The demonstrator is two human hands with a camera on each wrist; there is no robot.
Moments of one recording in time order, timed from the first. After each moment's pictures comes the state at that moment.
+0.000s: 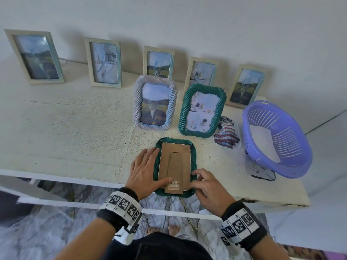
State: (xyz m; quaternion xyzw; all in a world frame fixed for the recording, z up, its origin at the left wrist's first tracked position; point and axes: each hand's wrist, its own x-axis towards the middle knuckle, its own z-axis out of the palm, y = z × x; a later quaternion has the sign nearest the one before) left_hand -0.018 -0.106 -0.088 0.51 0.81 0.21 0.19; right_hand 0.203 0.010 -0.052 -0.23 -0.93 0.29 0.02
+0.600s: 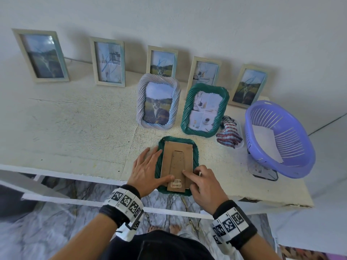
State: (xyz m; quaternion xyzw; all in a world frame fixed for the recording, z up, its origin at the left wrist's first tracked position) left_hand -0.021 -0.108 -0.089 0.52 0.80 0.21 0.20; right_hand 0.183 -0.004 -0.054 -0.31 -0.93 0.22 0.01
